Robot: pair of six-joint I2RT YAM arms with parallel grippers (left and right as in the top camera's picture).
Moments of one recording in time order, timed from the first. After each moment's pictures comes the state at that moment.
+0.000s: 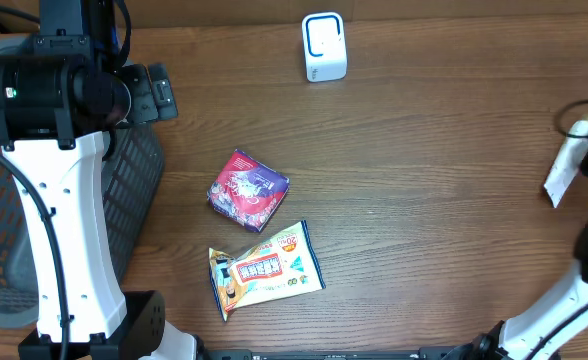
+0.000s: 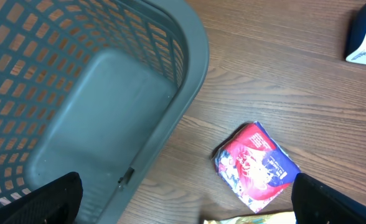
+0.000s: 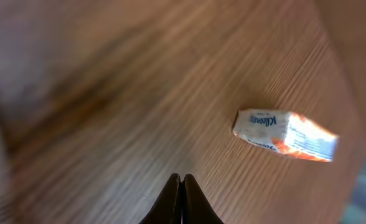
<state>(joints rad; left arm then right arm) -0.01 1.72 2.34 -1.69 -0.21 -0.26 -0.55 2.08 1.54 -0.86 0.55 0.18</state>
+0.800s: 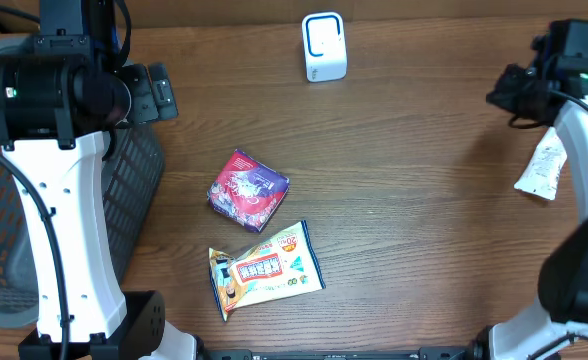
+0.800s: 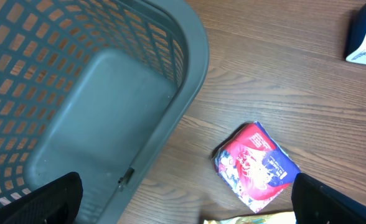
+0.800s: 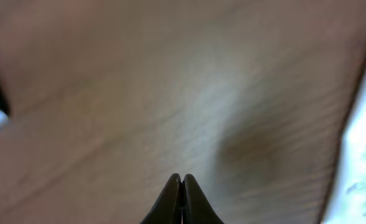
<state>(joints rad) -0.01 1.72 2.34 -1.69 -0.21 -0.26 -0.16 1.85 1.56 -0.81 -0.11 0.32</state>
